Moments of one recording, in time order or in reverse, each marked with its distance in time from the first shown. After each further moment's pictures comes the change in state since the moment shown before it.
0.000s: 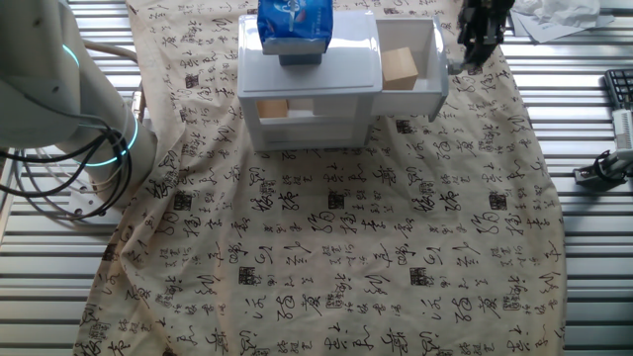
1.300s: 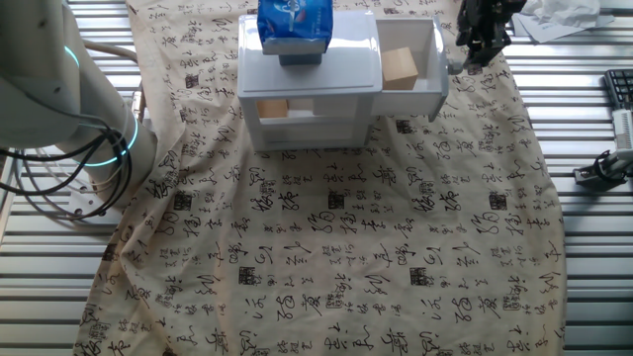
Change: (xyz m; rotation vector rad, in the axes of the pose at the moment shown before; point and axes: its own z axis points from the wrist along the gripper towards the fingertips) arm -0.002 0.000 0.001 -0.030 0.042 -0.139
